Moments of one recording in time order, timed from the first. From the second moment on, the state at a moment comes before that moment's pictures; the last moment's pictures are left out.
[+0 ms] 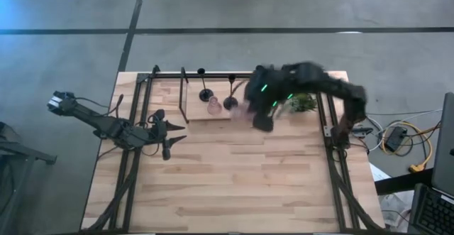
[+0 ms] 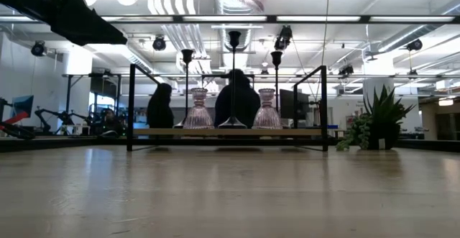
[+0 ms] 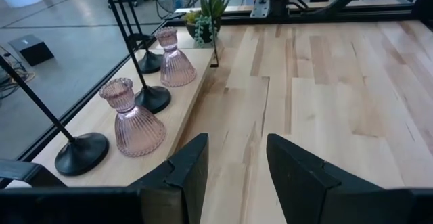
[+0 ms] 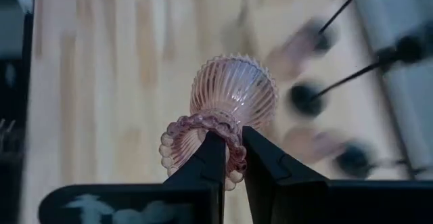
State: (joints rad) left arm -0.41 0.59 0.41 -0.20 -0.65 -0.17; right arm -0.04 1.81 2.27 -1.46 -0.01 0.11
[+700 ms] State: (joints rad) left arm -0.41 0.60 0.41 -0.20 -0.65 -0.17; right arm -0.60 1.84 2.36 -1.12 -0.22 -0.28
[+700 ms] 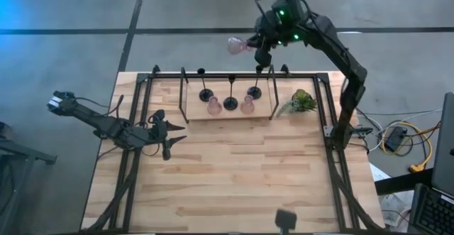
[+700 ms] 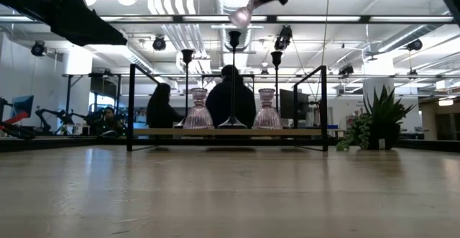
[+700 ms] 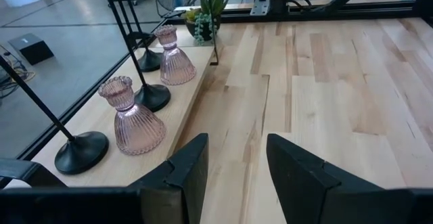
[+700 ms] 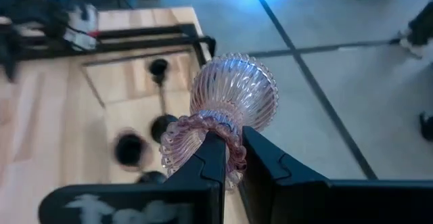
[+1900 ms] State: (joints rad) left arm -0.41 0.60 0.40 -0.20 -0.65 -0.17; right arm -0.68 2.13 2.36 -1.15 -0.30 -0.60
